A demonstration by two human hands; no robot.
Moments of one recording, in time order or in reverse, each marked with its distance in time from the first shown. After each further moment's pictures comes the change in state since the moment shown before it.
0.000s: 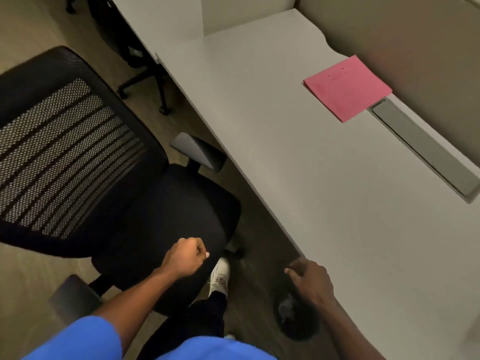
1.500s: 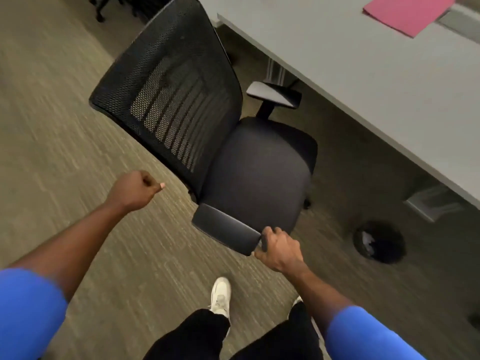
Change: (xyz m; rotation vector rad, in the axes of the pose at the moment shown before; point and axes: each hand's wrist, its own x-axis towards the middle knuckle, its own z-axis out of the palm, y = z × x) left_hand -0.142 -0.362 -0.234 0.076 0.342 -0.016; right_hand -0.209 -0.228 0.343 -0.256 -0.121 -0.241
